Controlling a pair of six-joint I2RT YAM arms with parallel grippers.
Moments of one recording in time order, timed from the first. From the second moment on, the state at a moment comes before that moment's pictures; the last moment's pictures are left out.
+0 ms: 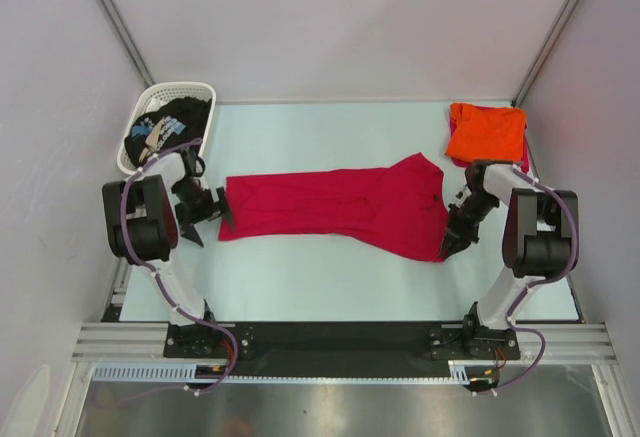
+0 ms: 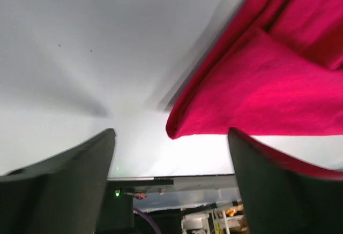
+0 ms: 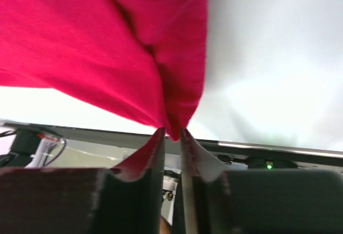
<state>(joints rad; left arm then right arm) 0.18 1.89 1.26 -1.06 0.16 -0.23 -0.07 1.75 1.08 -1.11 -0.32 0.30</state>
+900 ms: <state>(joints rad) 0.04 2.08 1.61 -1.06 0.25 -0.18 0.25 2.00 1.61 -1.07 -0.25 0.27</state>
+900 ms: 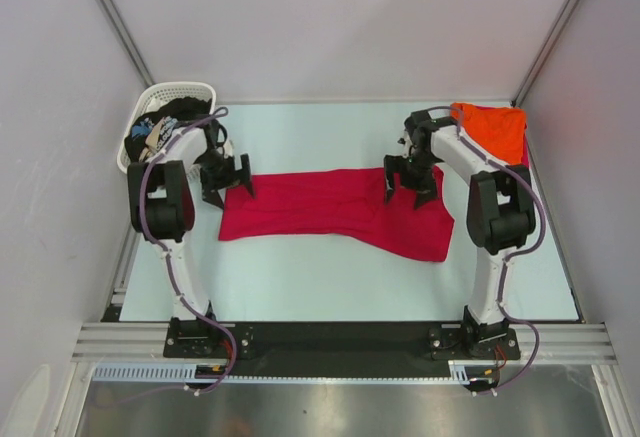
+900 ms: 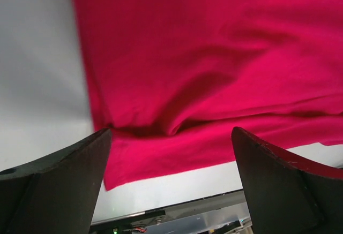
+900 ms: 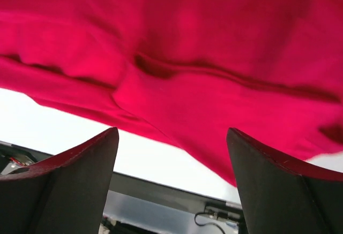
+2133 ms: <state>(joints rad) 0.01 2.12 1.69 -1.09 0.30 -0.15 0.40 2.22 1.82 -1.15 -0.13 0.23</state>
